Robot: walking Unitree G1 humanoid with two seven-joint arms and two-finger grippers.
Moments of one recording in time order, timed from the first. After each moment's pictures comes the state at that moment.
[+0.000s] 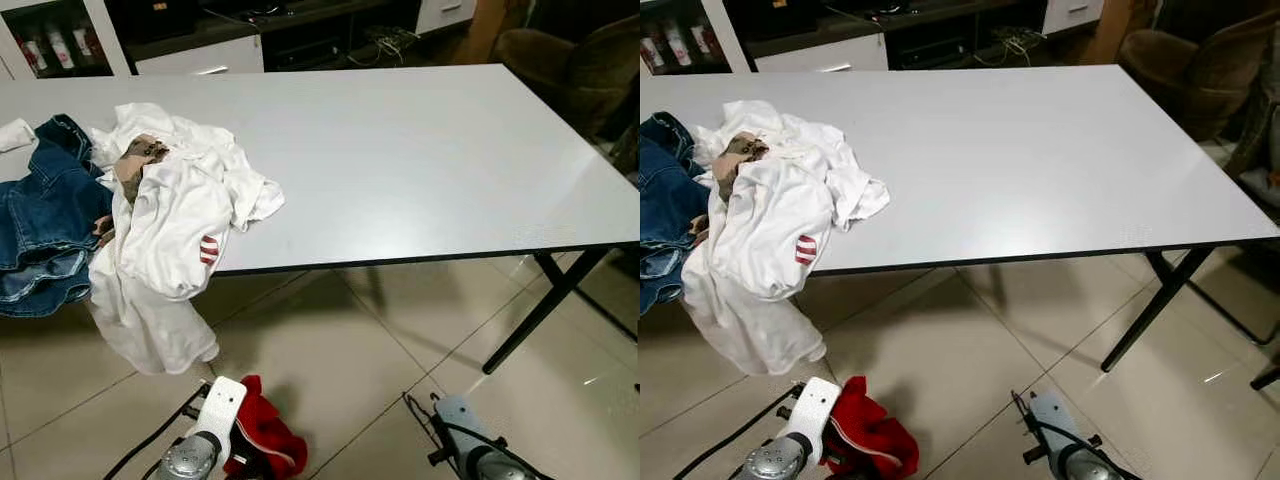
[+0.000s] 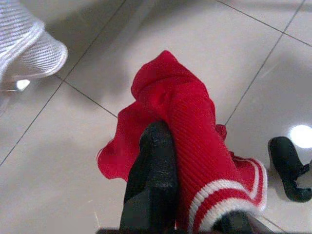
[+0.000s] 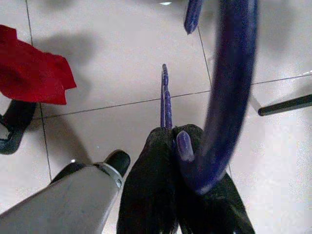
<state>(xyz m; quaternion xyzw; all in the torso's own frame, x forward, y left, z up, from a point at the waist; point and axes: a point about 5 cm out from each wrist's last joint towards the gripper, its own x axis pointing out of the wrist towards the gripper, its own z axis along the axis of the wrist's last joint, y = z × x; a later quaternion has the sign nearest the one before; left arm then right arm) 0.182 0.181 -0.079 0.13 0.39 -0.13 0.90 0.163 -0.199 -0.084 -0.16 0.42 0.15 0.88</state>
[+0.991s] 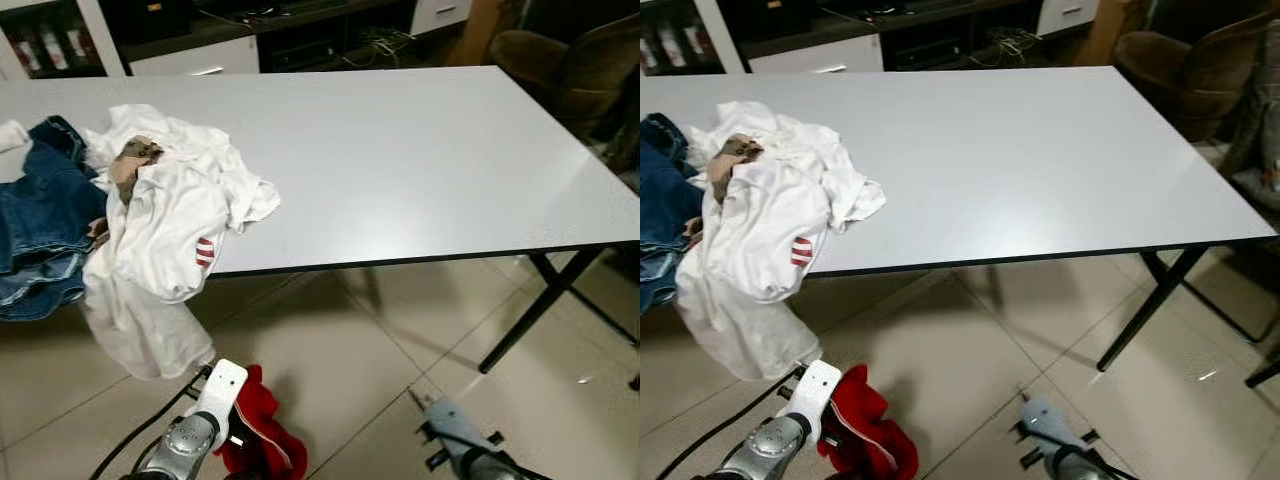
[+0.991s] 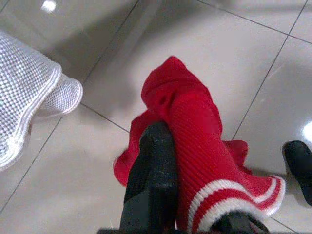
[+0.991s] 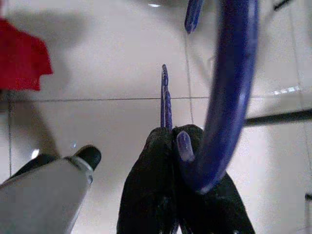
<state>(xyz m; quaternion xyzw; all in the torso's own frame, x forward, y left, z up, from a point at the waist) 0.204 0.187 -0.068 0.16 0.37 -0.14 0.90 0.162 -0.191 -0.086 -0.25 0.39 0.18 0.87</state>
